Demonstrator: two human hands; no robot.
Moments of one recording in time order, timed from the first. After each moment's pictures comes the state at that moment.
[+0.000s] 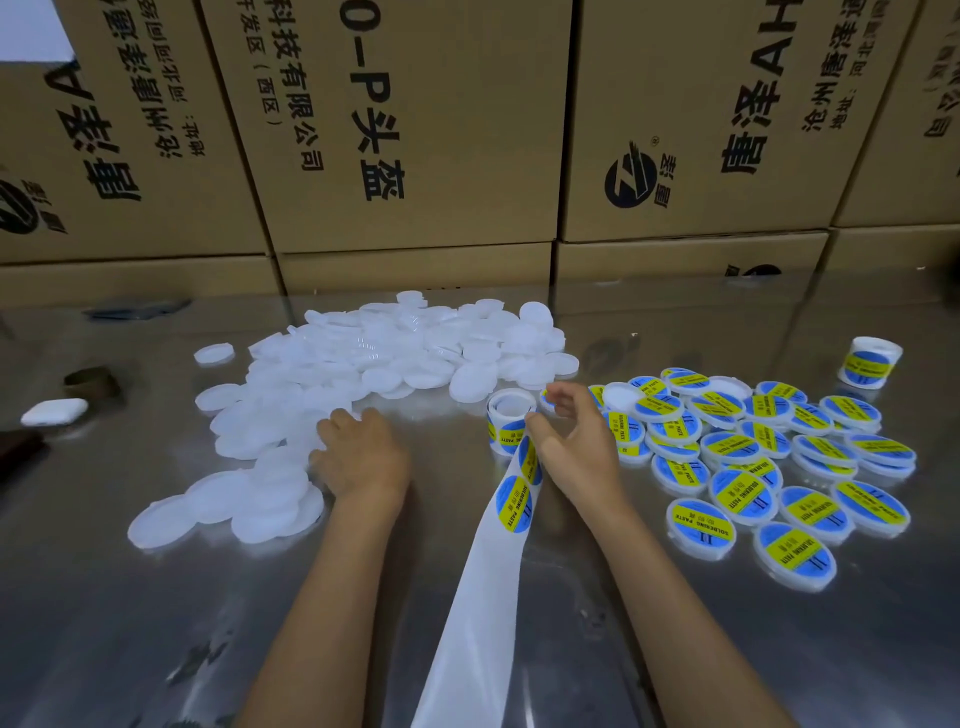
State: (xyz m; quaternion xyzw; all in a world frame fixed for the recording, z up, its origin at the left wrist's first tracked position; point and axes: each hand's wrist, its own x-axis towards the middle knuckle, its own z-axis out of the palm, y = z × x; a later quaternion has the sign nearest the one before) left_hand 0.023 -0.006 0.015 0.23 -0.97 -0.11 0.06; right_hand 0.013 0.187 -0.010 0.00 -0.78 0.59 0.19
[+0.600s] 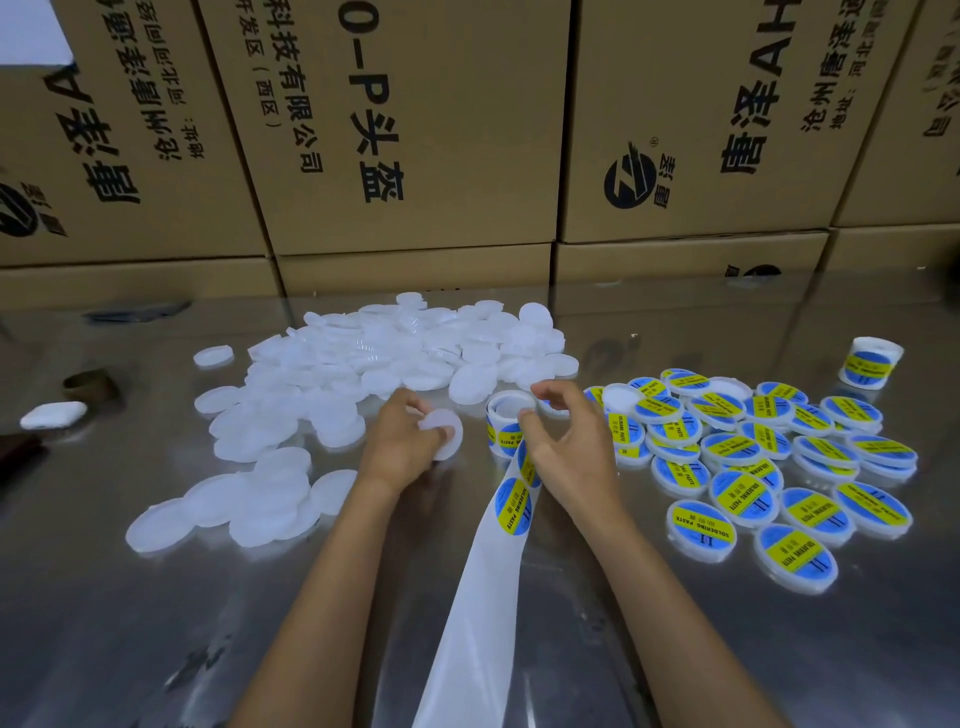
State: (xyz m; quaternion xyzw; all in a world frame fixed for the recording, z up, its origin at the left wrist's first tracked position) left_hand 0.012 0.004 0.016 0.10 -0.84 -0.53 0.08; right_hand 0.023 0.180 -0.003 0.04 -0.79 0.55 0.25
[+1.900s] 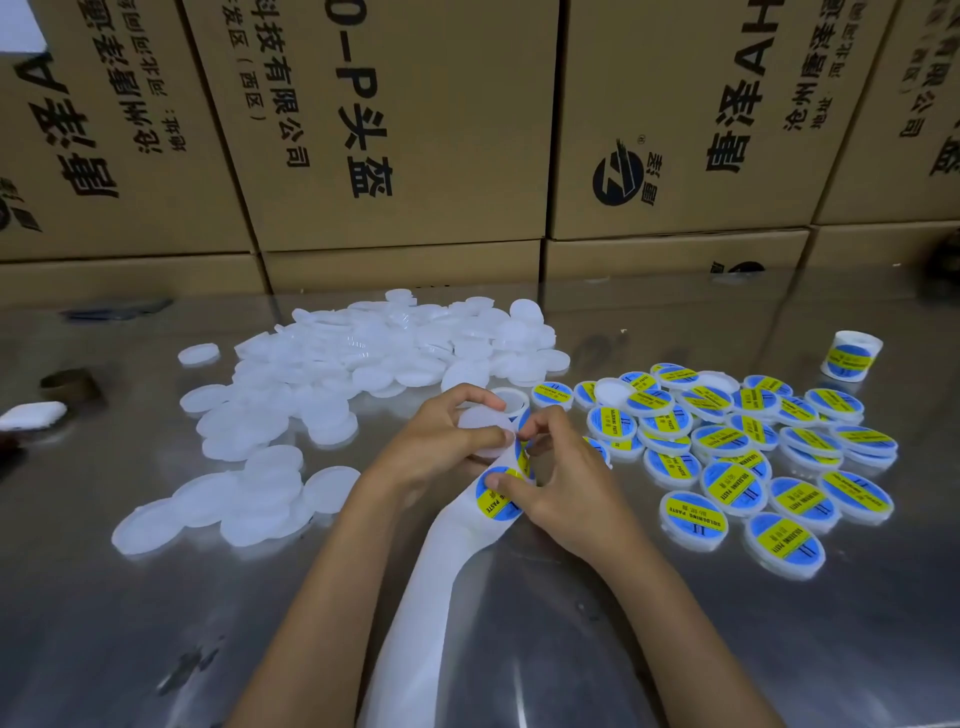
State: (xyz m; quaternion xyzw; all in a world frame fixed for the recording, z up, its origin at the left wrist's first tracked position) left_hand 0.030 0.031 0.028 -0.06 -0.73 -0.67 -0.08; right_hand 0.063 0.192 -0.006 0.11 -0.87 0.46 0.13
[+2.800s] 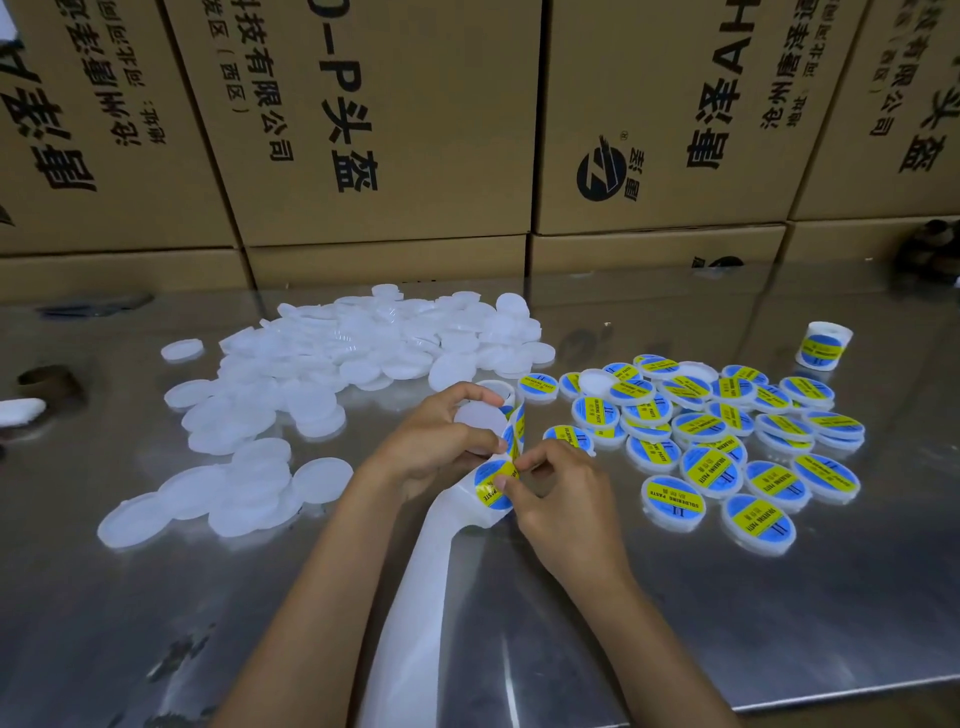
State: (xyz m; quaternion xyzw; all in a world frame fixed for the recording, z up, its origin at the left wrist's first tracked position) left_hand 0.028 0.038 0.024 -0.06 -0.72 -0.68 -0.12; right_hand 0.095 0.185 -0.016 0.03 -0.87 0.44 0.23
